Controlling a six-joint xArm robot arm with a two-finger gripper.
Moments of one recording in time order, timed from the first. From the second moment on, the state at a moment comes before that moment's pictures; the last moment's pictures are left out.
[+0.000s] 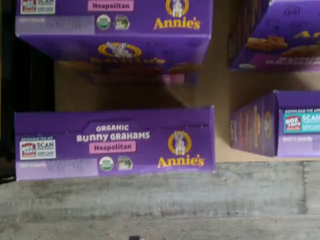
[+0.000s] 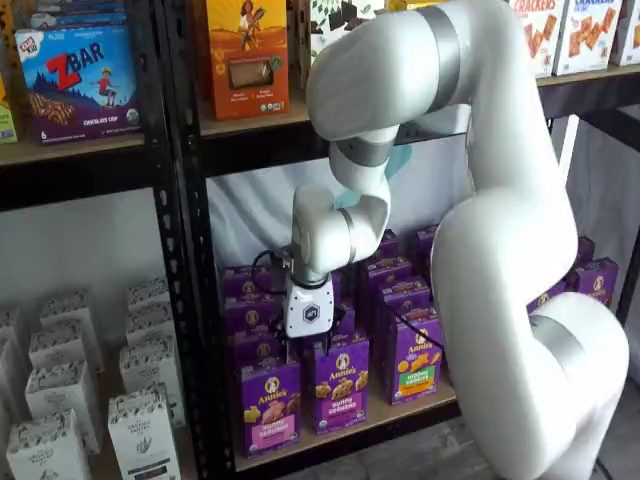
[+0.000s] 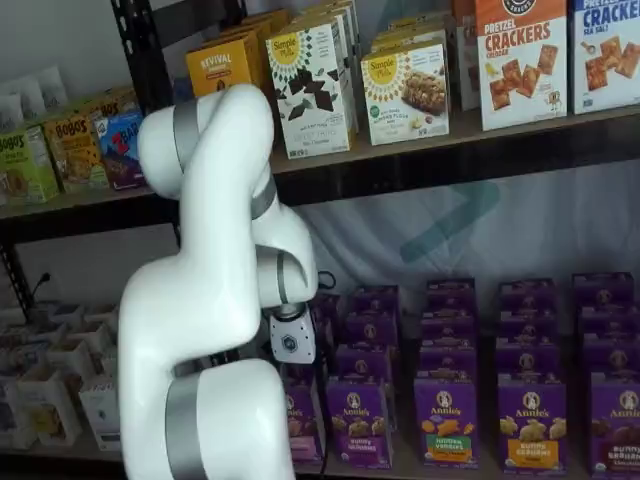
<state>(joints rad) 0.31 0.64 -1.06 0.10 0.34 0.22</state>
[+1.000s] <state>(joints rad) 0.30 0.70 -1.16 0.16 0.39 0.16</state>
